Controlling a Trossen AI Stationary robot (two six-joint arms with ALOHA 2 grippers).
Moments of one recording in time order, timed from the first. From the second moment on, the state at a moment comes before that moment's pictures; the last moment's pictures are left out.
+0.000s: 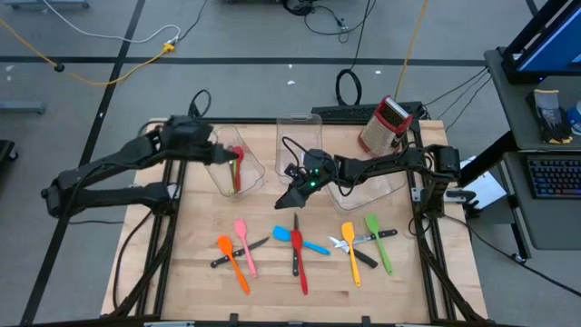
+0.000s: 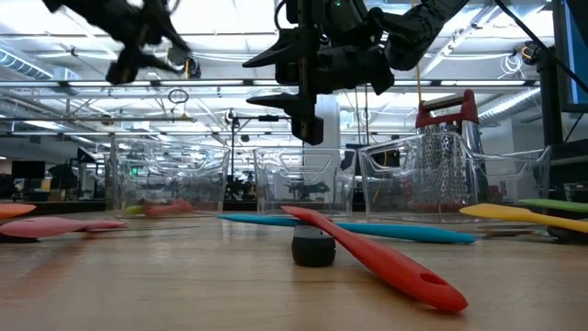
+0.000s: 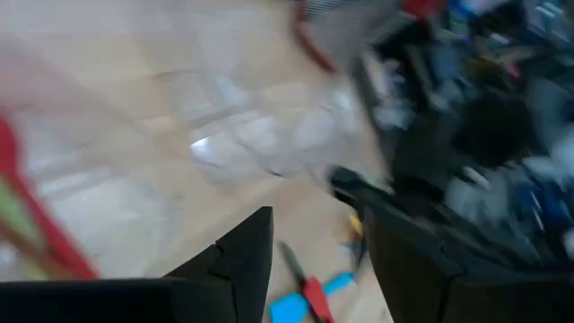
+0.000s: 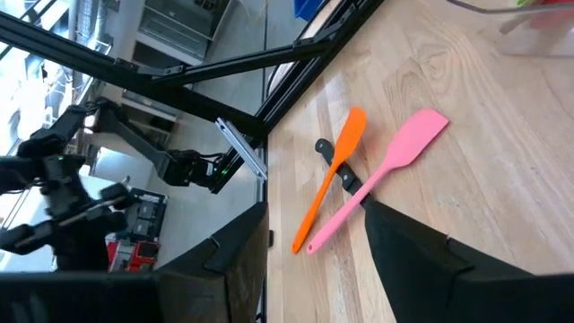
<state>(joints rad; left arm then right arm) 0.46 0.79 0.81 -0.52 0.24 -0.87 -0.14 1.83 1.09 0.40 -0.63 0.89</state>
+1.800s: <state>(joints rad) -0.26 0.72 0.79 -0.28 -0.13 -0.44 0.34 1.36 1.09 -1.02 -0.10 1.02</state>
